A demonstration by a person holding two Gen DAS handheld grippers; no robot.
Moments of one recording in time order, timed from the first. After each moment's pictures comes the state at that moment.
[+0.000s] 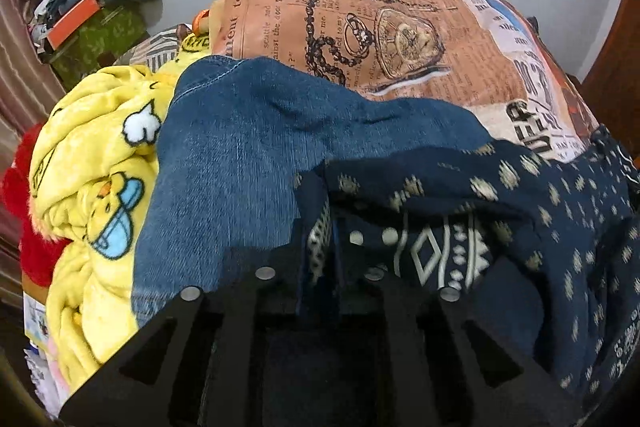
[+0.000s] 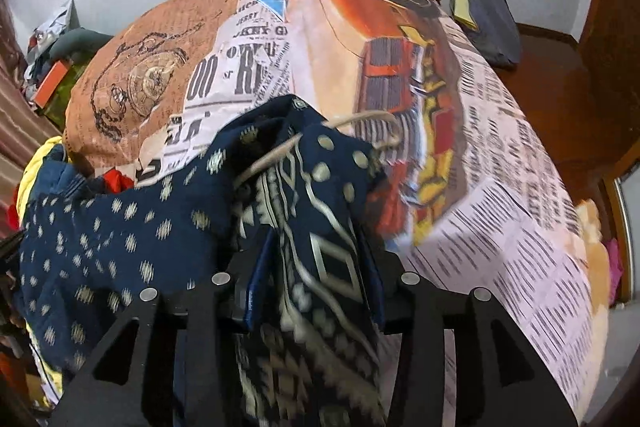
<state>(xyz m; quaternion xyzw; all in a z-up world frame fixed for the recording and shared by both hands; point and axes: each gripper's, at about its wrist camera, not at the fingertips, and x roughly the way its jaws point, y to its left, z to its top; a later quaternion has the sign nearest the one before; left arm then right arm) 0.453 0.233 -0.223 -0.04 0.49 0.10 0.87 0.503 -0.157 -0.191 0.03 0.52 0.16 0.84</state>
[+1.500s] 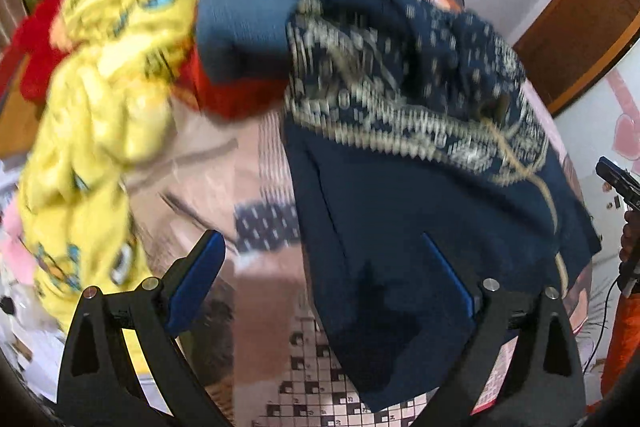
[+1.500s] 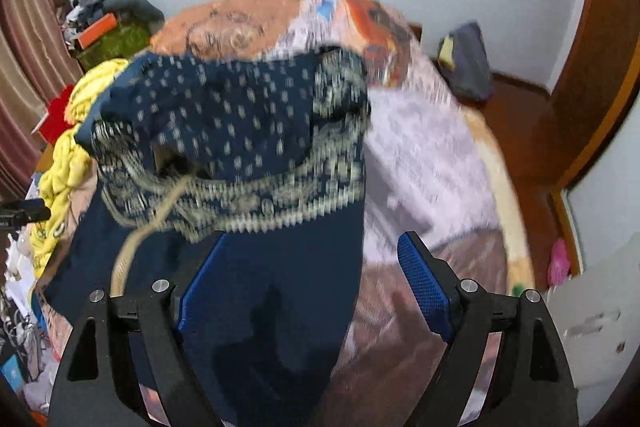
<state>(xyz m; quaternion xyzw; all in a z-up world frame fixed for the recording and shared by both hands) 0.175 0.203 -0.223 -0.12 0.54 -0.03 0.83 0.227 -0.190 -0.122 -0.05 0.47 0.17 0.87</state>
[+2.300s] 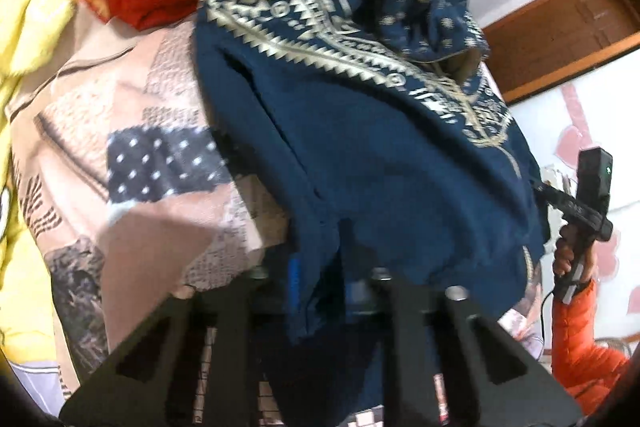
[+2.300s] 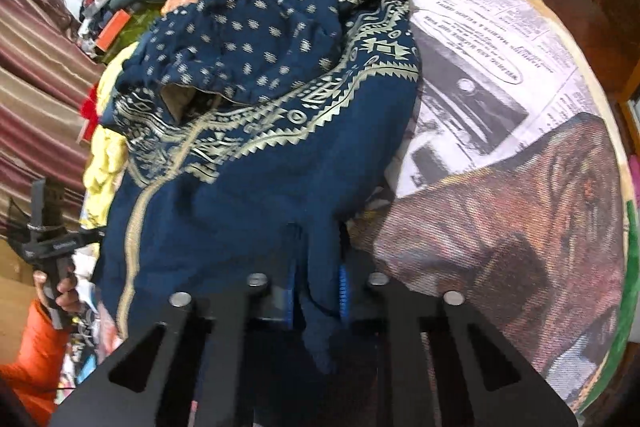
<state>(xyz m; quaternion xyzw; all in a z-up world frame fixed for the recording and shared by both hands) 0.178 0.172 -0.272 -0.23 0.57 -0.14 0.78 0.236 -0.192 -0.180 0.08 0.57 0.24 0.78</state>
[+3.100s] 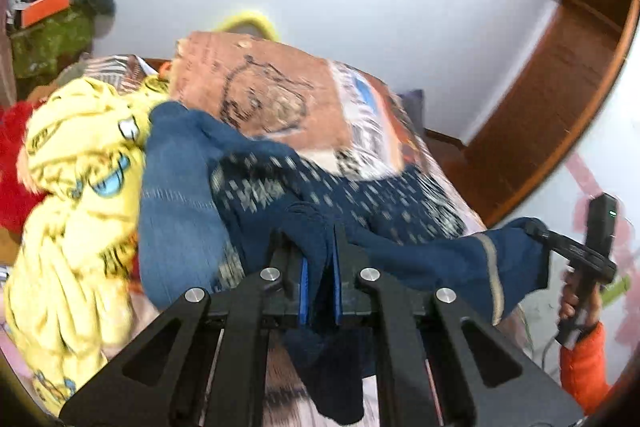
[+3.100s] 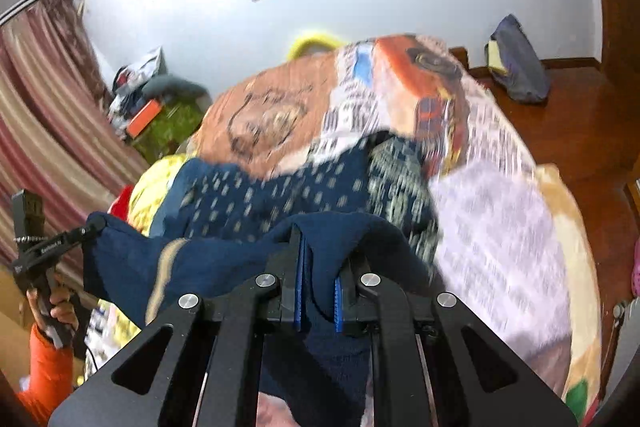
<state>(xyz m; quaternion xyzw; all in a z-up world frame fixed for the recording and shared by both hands) 0.298 0.211 -0.088 -0.17 0.37 -0.05 0.91 0.346 -0.183 -0.068 0.11 0.40 0.25 0.87</state>
